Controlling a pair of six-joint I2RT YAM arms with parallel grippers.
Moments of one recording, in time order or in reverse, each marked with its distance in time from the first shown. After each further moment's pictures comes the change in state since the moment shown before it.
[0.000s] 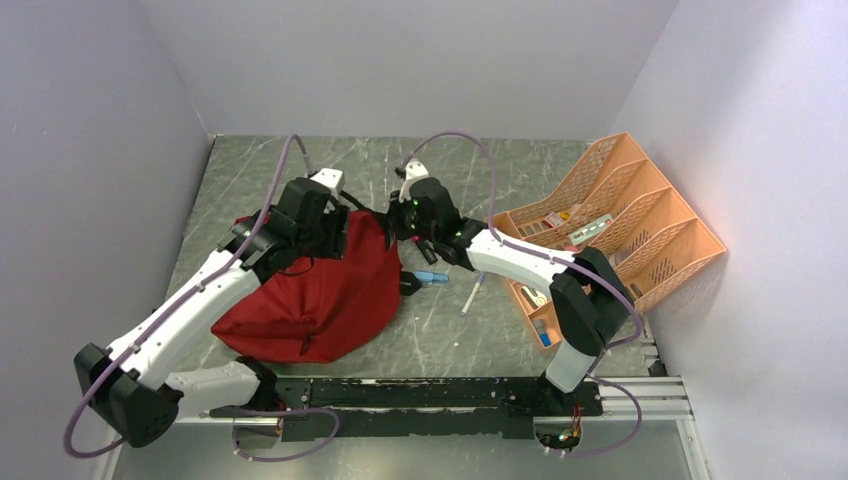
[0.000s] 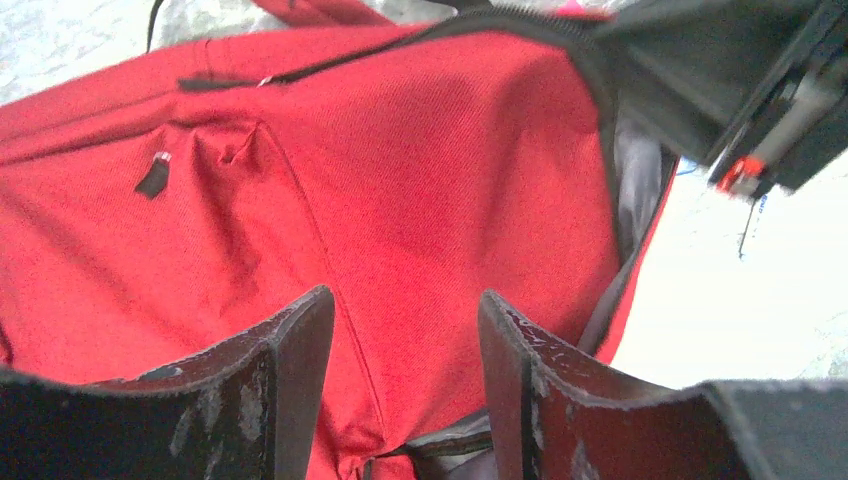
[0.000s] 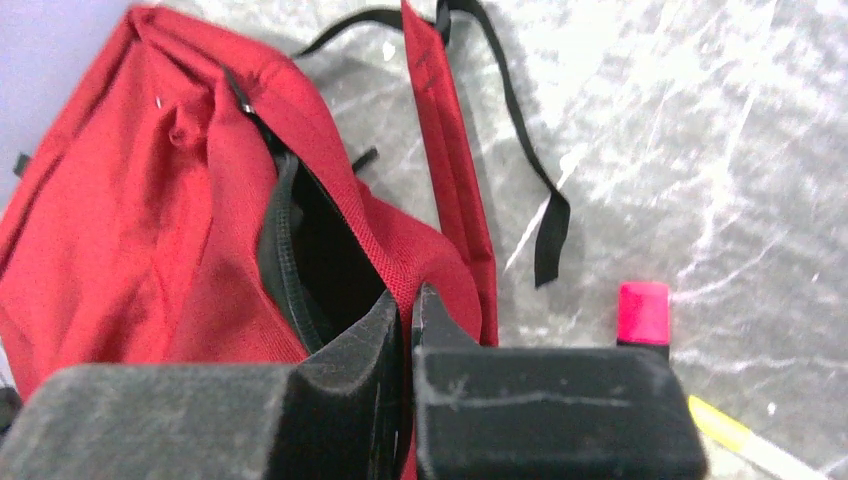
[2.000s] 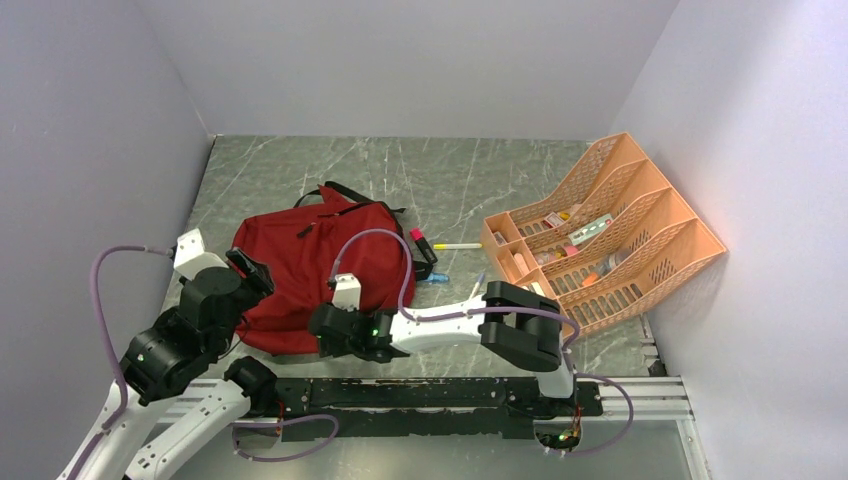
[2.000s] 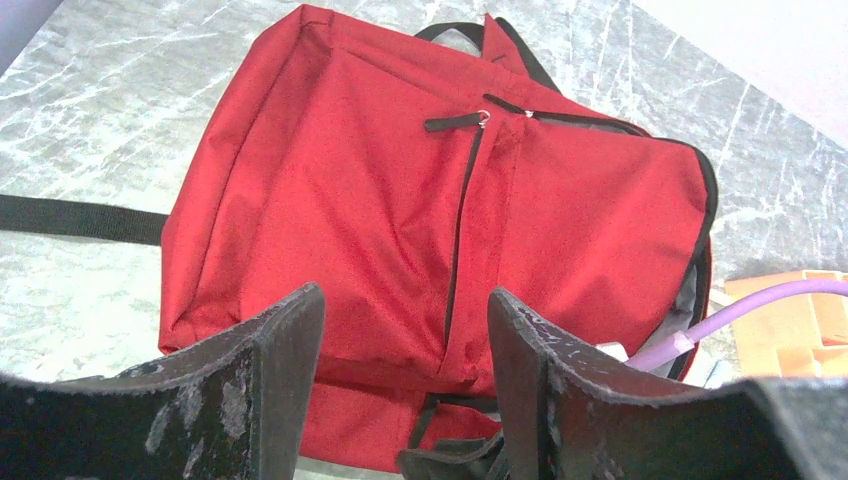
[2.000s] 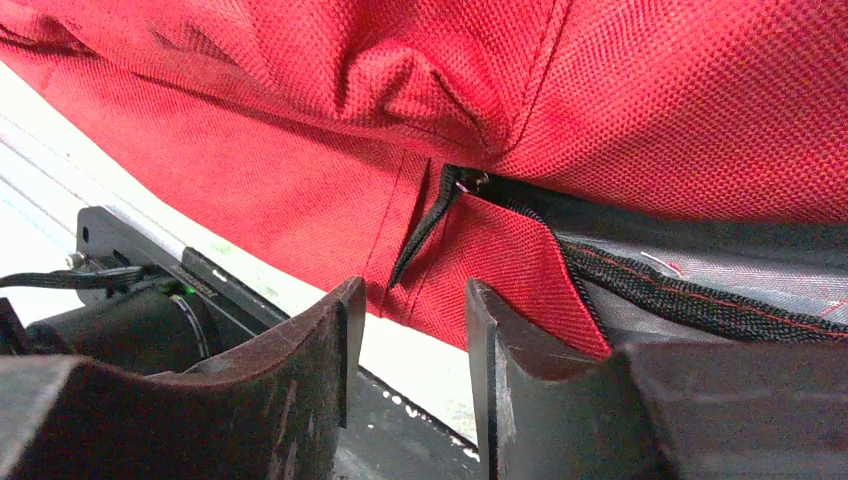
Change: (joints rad) left arm 0.007 -0.734 -0.269 -0.237 -0.467 -0.494; right arm 0.605 0.281 0.136 -0.267 0.307 0.678
